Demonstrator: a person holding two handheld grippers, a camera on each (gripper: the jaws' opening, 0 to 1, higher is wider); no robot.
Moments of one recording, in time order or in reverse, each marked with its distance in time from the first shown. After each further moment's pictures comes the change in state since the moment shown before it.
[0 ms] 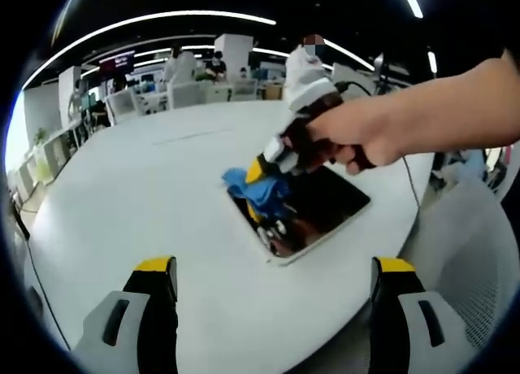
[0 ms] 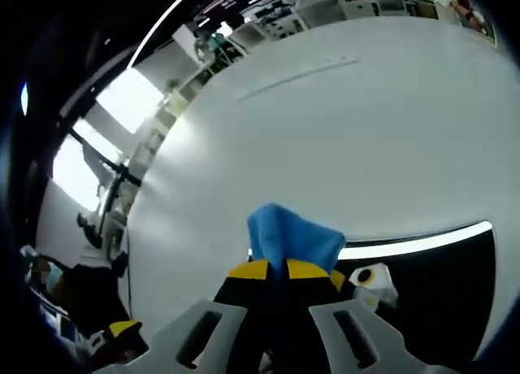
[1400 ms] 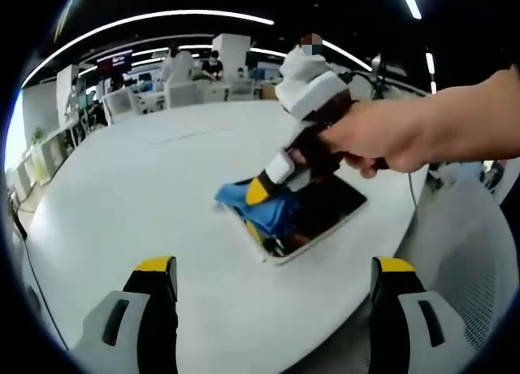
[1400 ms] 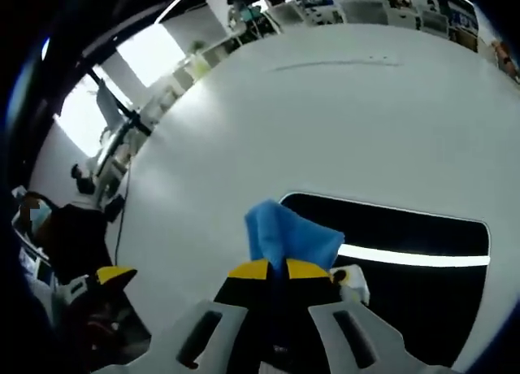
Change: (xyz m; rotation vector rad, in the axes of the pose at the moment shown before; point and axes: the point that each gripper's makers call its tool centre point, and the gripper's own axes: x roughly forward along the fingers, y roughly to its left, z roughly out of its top) left arm 0.000 -0.005 -0.001 -0.001 0.002 -0.022; right arm -0.016 0.017 -0.041 -0.247 0.112 -0.018
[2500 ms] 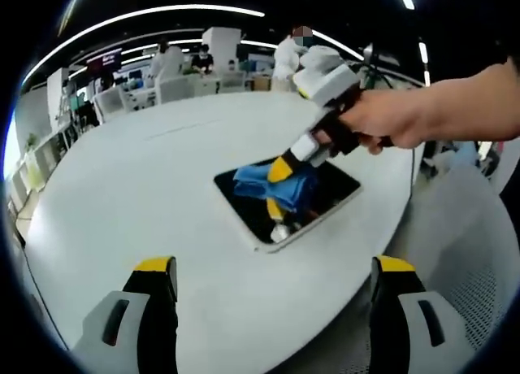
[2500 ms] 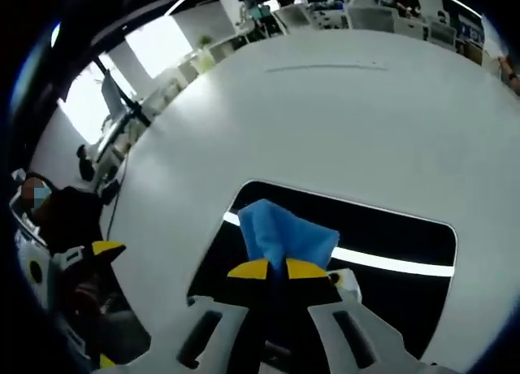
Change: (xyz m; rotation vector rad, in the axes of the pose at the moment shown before) left arm 0.002 -0.010 -0.014 0.051 0.061 -0.035; right arm -0.034 -0.053 -0.014 -0.031 0.005 -0.008
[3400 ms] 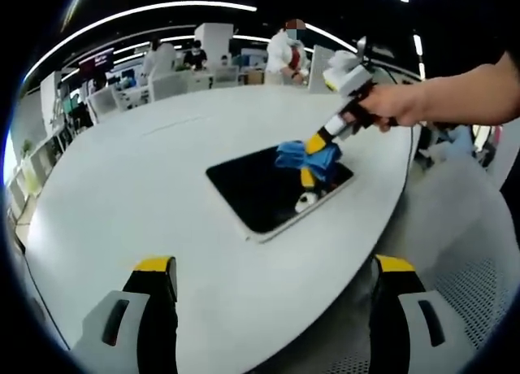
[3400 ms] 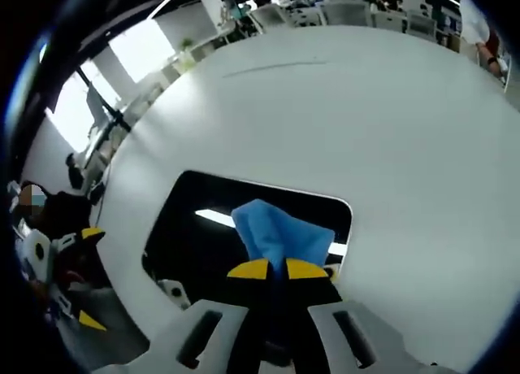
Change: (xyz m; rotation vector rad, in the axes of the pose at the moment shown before) left arm -0.005 -0.008 -0.008 0.021 0.028 -0.020; right arm -0.048 -0.089 -0.023 0.047 0.013 -0.073
